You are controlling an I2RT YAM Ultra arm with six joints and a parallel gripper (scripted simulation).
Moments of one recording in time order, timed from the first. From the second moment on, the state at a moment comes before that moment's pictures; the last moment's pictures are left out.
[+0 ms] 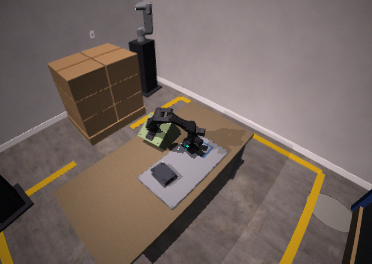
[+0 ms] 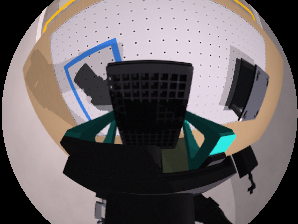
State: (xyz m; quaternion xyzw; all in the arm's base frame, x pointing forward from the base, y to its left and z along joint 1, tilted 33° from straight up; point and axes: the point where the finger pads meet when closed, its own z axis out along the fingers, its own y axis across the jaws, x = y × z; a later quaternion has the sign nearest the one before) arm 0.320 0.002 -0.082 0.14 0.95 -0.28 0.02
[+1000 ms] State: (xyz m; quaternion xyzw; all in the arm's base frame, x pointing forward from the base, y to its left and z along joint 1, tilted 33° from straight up) arm 0.306 -0.060 -0.027 0.14 0.95 -0.28 0.03
